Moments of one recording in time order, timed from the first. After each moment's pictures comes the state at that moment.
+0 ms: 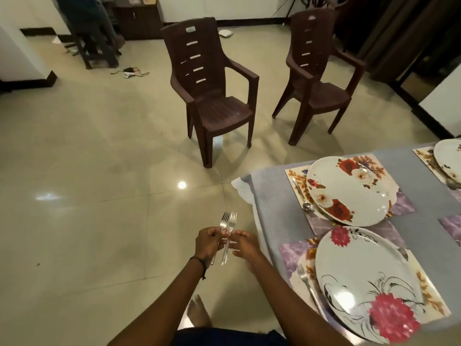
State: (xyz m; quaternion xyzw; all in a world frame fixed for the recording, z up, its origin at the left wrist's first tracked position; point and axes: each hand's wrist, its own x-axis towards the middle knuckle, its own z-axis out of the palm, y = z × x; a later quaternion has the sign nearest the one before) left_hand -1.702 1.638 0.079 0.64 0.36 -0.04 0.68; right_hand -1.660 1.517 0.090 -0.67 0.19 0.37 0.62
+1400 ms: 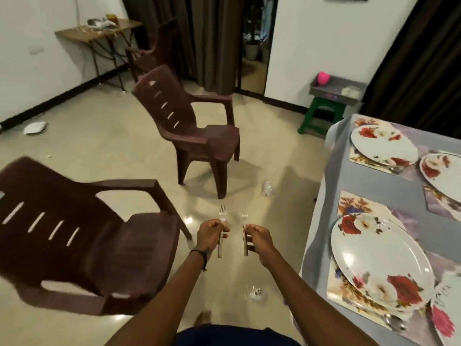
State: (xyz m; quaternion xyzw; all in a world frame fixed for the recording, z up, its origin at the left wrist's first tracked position) left_hand -1.004 1.762 0.118 0.73 0.02 -0.30 0.61; right_hand -1.093 1.630 0.122 -0.56 0.43 -0.01 0.71
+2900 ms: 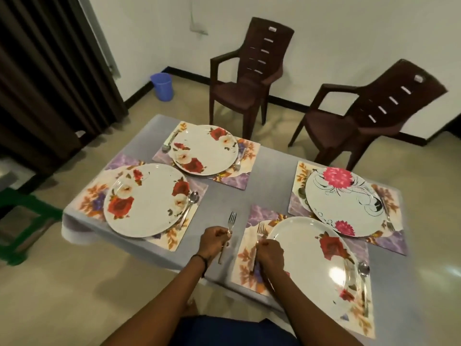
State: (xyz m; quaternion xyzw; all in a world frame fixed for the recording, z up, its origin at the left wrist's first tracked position) left_hand -0.972 1.062 0.075 0.48 -0.61 -0.62 0.10; right_hand -1.108 1.192 0.040 -0.06 0.90 -0.27 0.33
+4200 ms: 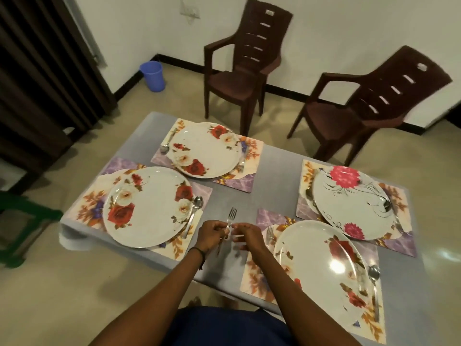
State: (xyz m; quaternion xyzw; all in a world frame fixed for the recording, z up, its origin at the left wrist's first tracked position) left_hand -0.977 0.995 0.083 0.46 -0.63 -0.62 0.05; right_hand -1.090 1.097 0.096 -0.03 0.73 -0.49 0.48
